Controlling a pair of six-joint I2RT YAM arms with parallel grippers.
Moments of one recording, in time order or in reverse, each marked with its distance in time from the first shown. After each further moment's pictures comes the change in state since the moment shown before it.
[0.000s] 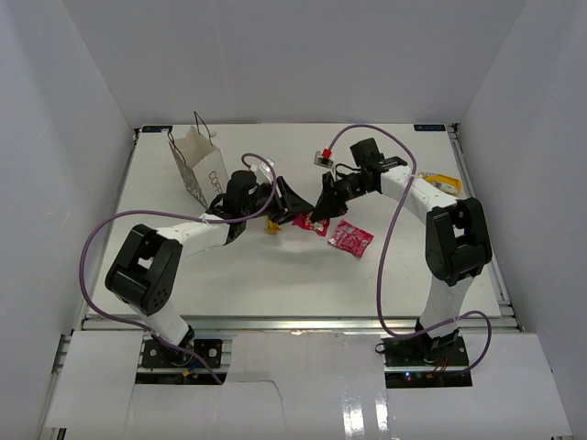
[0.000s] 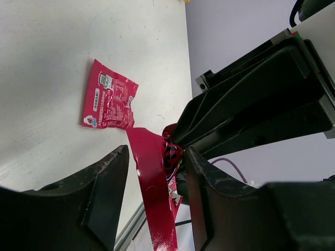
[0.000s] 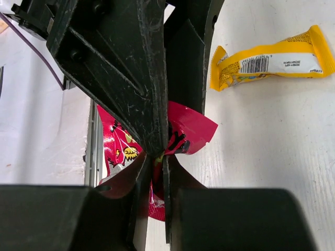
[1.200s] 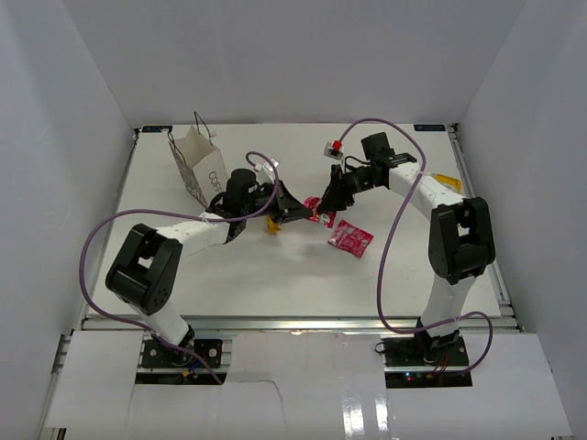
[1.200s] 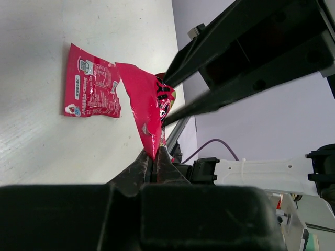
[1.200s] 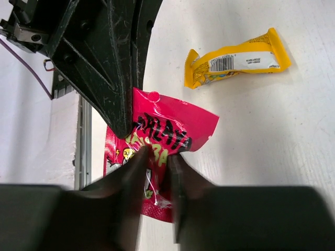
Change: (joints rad) left arm 0.001 0.005 0.014 0.004 0.106 0.006; right arm -0.062 0.003 0.019 0.029 0.002 0.027
